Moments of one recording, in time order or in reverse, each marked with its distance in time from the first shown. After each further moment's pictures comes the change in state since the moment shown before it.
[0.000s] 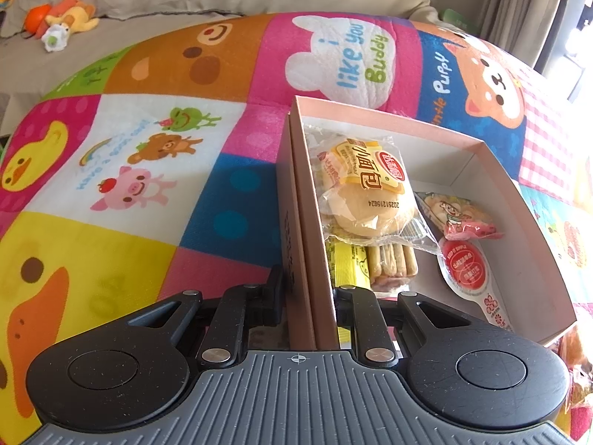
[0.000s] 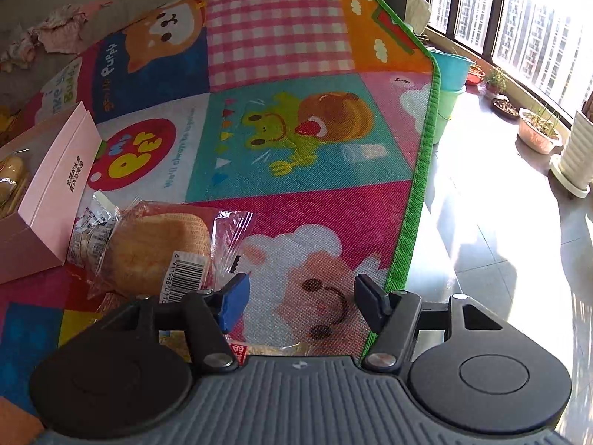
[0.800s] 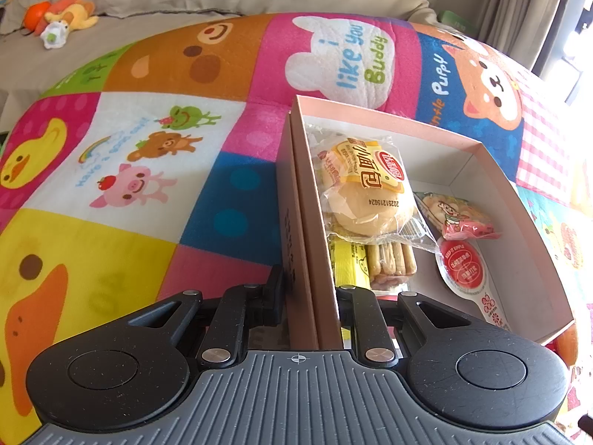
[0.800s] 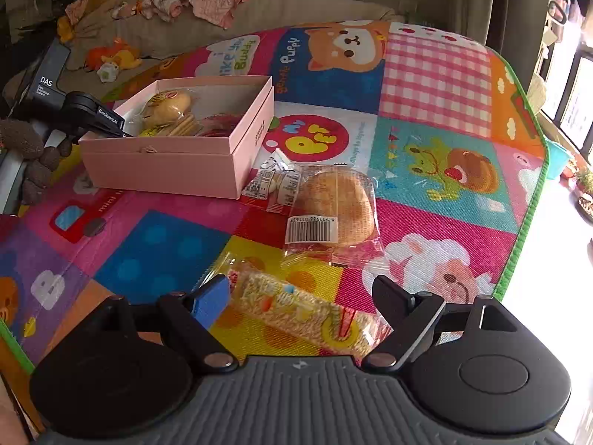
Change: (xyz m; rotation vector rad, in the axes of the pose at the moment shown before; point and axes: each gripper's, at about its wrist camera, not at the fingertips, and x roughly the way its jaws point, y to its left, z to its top) left arm -0.002 0.003 -0.001 -0.006 0.002 -0.016; right arm -0.070 0.070 -0.043 -0.350 -0.099 0.224
